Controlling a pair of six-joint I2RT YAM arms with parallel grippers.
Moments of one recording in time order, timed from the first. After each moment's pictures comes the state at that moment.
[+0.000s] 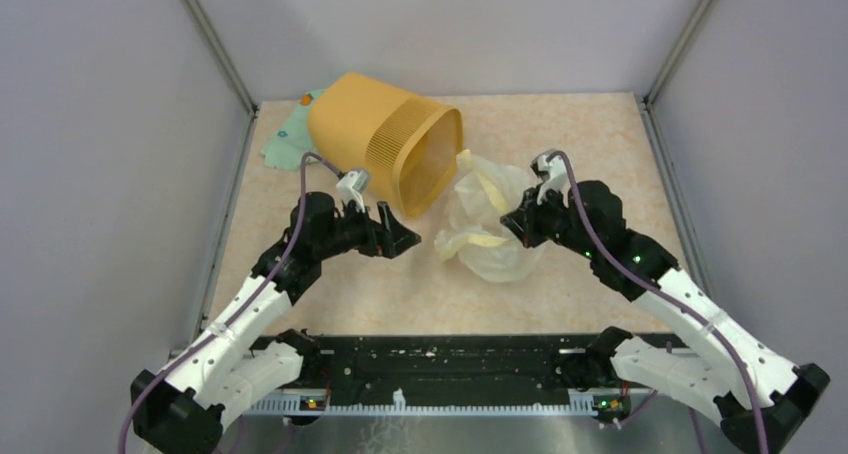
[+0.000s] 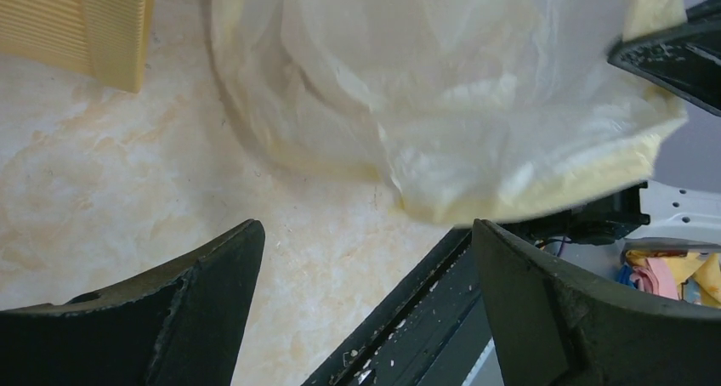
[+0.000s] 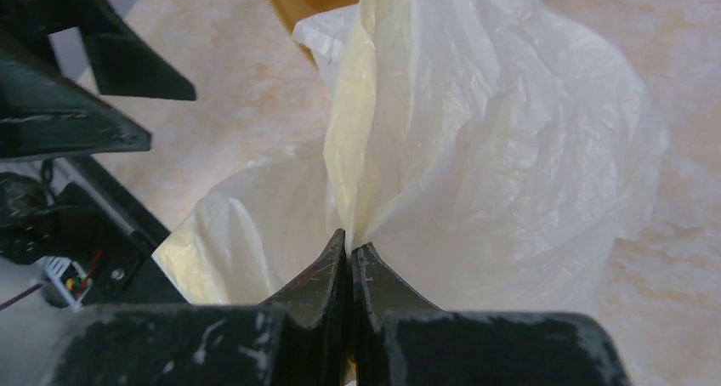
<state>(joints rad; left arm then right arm) -0.47 0.86 0.69 -0.23 0.42 -0.53 0.68 0.88 0.90 -0.41 -0.03 0.26</state>
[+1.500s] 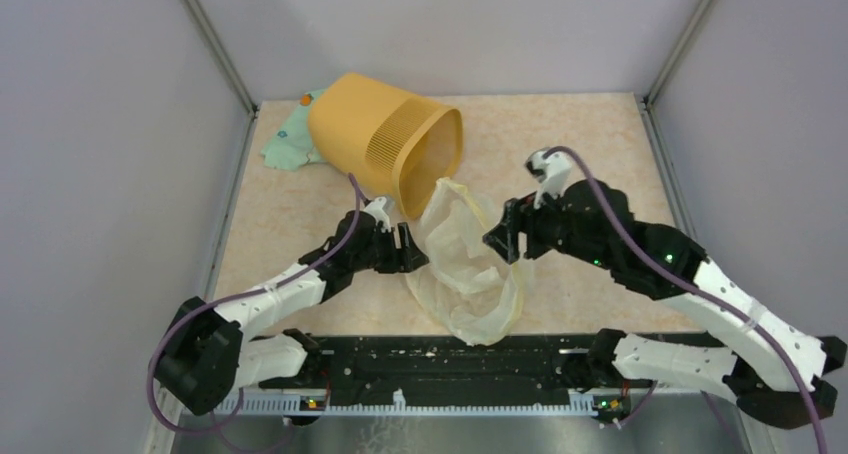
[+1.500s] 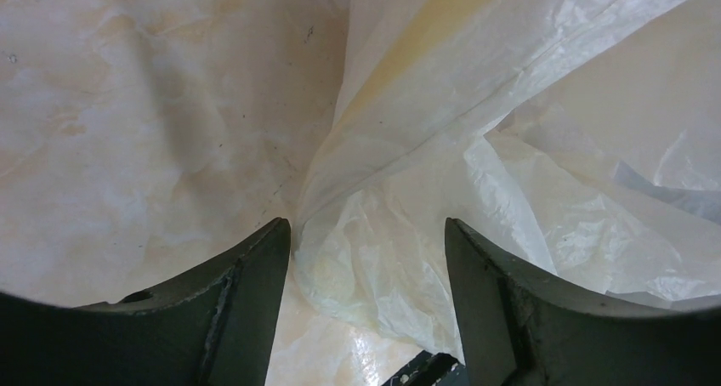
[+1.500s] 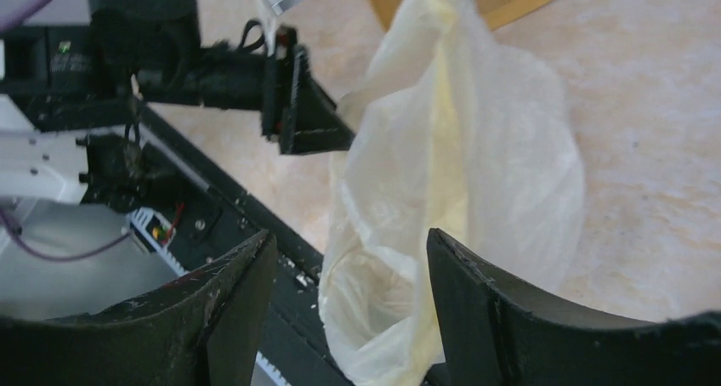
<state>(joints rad) -0.59 1.15 0.50 0.03 0.24 -0.63 0.90 0.89 1.23 -0.78 0.11 0.41</state>
